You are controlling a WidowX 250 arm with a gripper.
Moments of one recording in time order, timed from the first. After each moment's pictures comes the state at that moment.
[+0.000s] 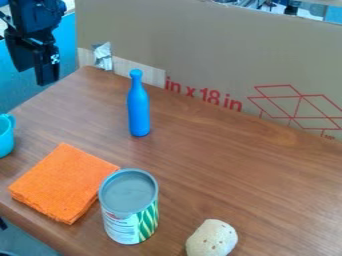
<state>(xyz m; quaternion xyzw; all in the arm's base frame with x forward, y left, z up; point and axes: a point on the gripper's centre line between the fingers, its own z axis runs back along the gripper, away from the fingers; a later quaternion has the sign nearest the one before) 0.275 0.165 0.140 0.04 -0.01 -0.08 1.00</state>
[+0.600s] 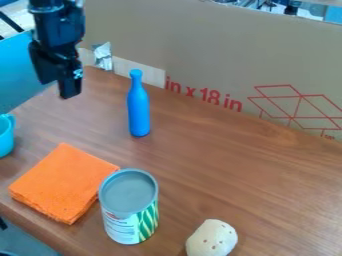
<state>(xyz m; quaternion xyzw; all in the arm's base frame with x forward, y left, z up) 0.291 0.125 0.124 0.03 -0.02 -0.13 0.99</state>
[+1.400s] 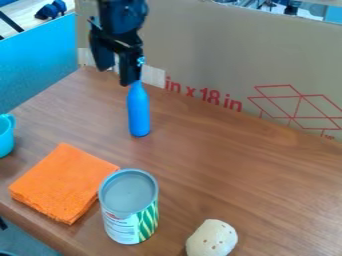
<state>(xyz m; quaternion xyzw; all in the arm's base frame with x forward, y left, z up) 0.339 0.063 0.138 0.03 -0.05 -0.15 0.99</state>
